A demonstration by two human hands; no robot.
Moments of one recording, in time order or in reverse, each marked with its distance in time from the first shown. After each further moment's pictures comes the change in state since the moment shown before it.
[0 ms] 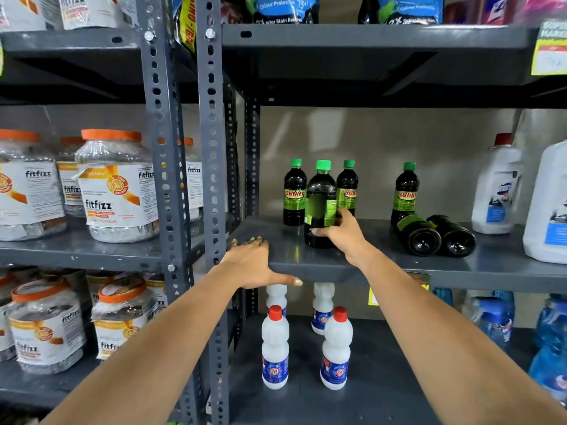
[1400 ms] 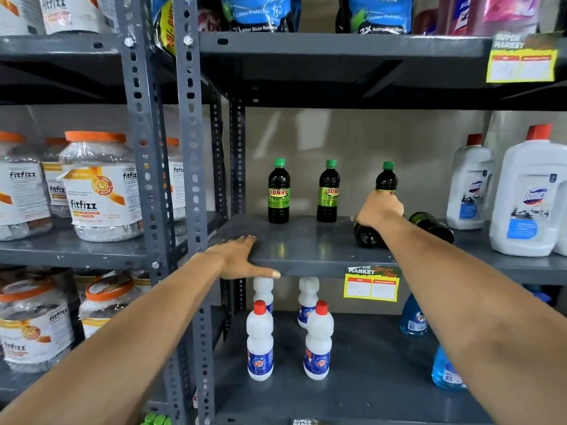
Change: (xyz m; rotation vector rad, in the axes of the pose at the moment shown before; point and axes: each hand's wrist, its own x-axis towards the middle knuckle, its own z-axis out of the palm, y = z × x) left_hand 0.001 0.000 -0.013 -0.084 -0.179 -0.007; right_hand -0.010 -0.057 -0.097 -1.229 0.254 0.093
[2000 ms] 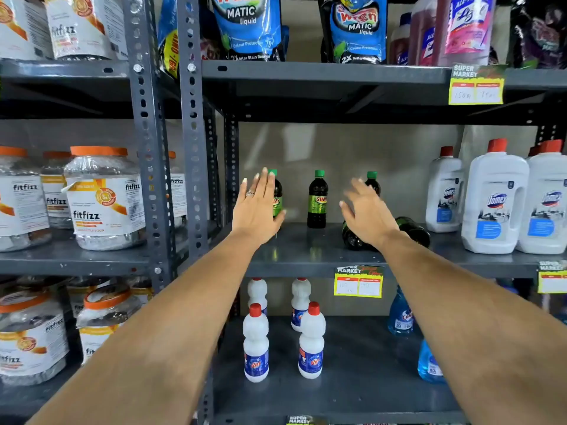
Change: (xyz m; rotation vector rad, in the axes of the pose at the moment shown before) left_hand 0.022 0.059 -0.050 0.180 0.825 0.094; right_hand -0.049 0.017 -0.018 0.108 0.367 -0.531
